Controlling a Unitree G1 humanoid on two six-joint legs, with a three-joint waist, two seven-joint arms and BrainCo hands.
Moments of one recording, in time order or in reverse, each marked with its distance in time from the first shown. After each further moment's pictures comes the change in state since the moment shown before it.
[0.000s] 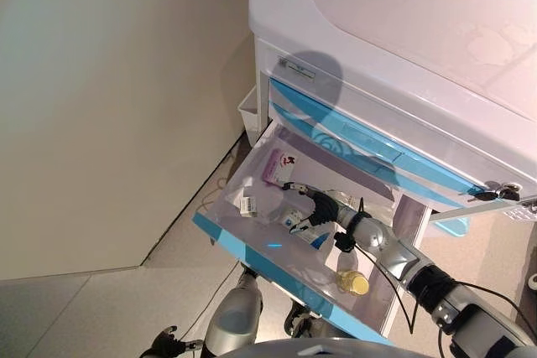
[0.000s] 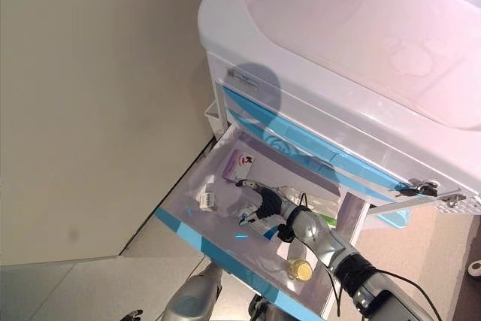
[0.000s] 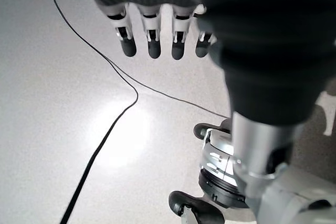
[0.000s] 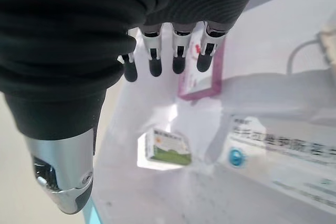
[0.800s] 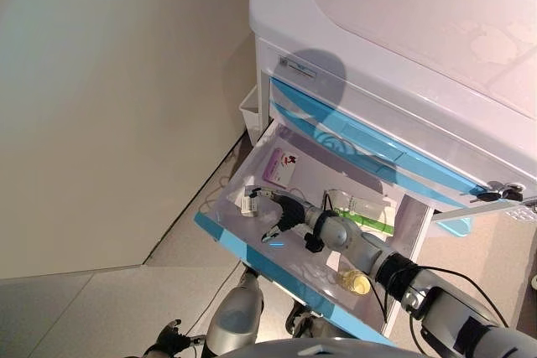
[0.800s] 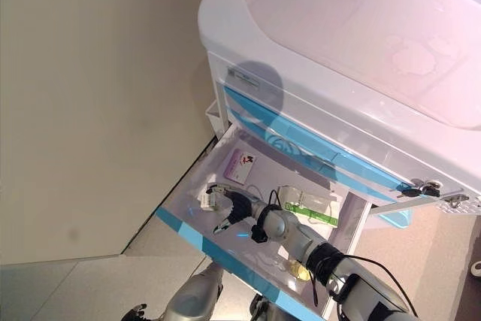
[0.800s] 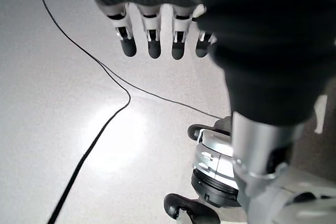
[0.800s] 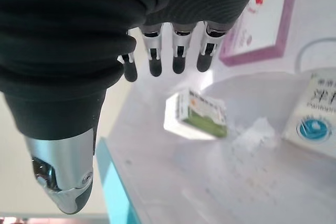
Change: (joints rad) left arm -0.002 -0.008 -0.048 -0.033 -0.029 0.001 0.034; right arm -0.115 0.134 0.166 0.120 -0.122 0.019 -0.036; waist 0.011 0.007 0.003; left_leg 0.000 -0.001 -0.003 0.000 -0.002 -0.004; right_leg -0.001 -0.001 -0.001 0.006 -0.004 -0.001
